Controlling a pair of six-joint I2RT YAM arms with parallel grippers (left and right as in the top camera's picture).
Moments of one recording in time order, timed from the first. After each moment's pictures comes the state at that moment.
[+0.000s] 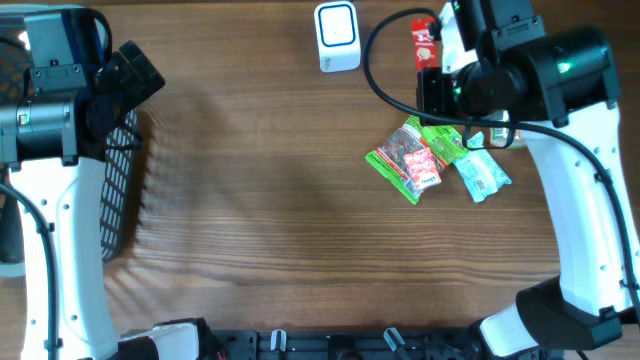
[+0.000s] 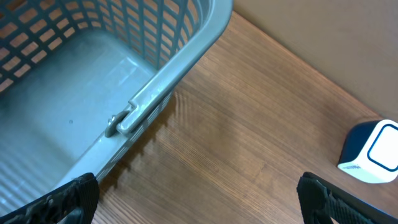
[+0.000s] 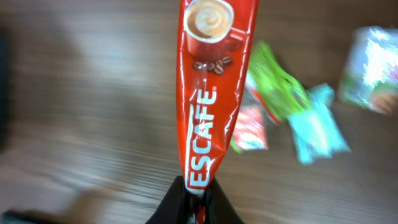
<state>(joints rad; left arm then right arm) 0.09 1.45 1.71 -1.12 -0.22 -0.50 0.36 1.70 2.13 -1.61 -0.02 0.29</state>
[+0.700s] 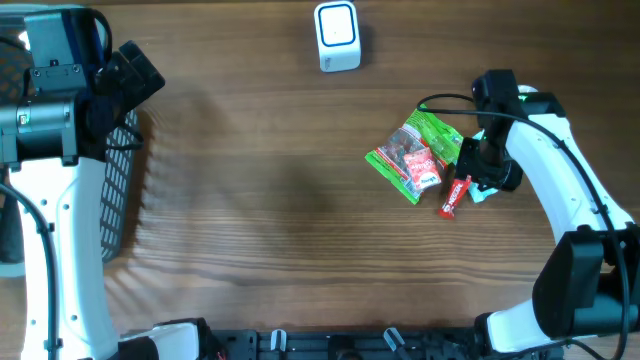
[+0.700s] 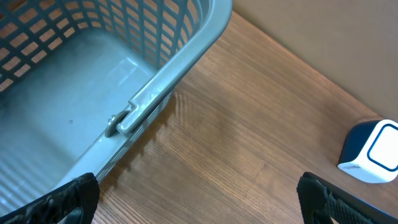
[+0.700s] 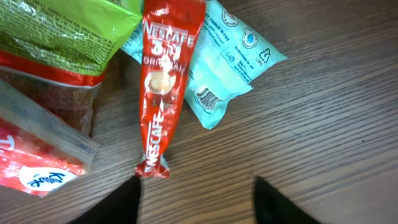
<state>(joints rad) 0.09 1.45 1.71 -1.12 -0.22 -0.50 0.06 1.68 1.25 -1.16 0.15 0.37</state>
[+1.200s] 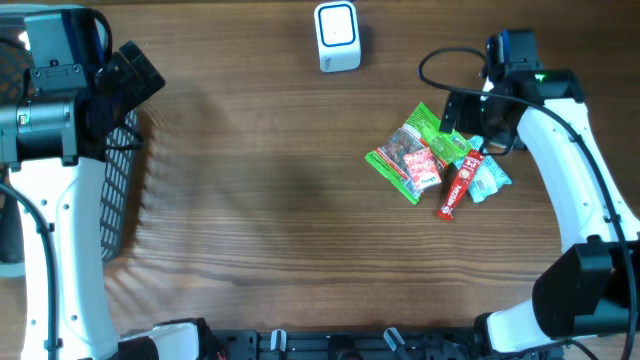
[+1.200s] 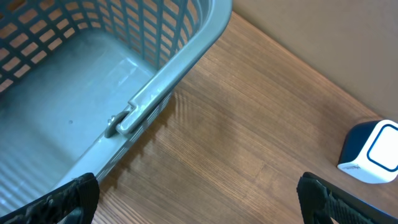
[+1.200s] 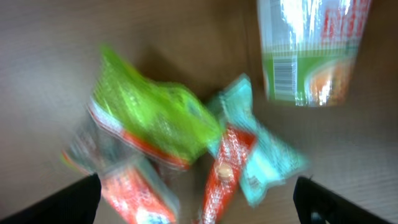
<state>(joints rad) 0.09 1.45 1.71 -1.12 -0.22 -0.50 0.06 1.68 1.44 -1.01 0.07 0.29</state>
